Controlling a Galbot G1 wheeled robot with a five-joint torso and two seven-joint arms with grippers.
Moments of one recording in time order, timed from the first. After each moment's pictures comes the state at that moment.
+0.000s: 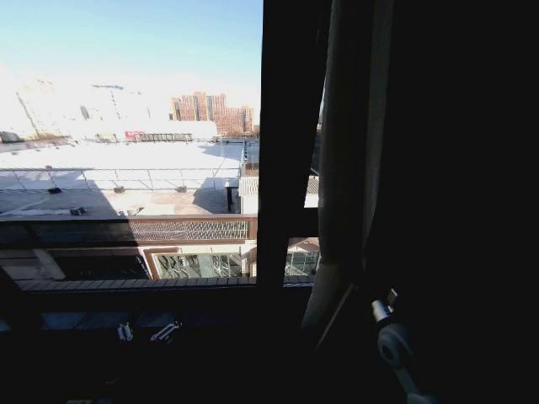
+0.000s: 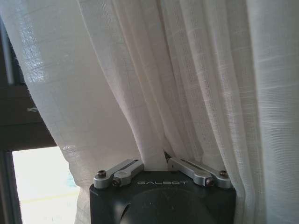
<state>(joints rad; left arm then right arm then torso) 1.97 -1.45 -0.76 -2.50 -0.29 0.02 0.06 -1.30 1.11 0.60 2.09 0.54 -0.31 0.37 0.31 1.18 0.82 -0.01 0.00</state>
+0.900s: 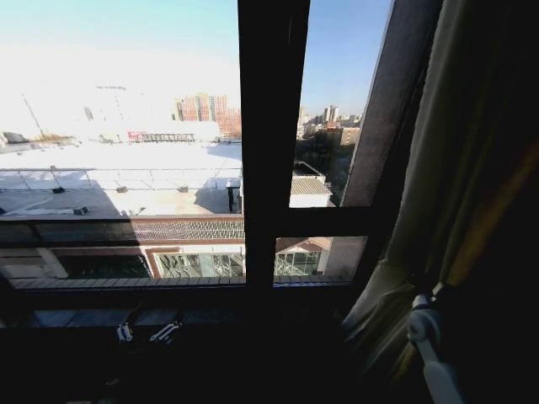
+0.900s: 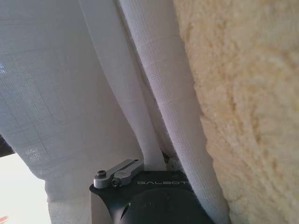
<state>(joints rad) 1.97 -1.46 -0.76 -2.50 -0.29 0.00 0.06 -1.16 1.11 0.84 1.81 0.61 -0.32 0.60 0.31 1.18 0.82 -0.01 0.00</state>
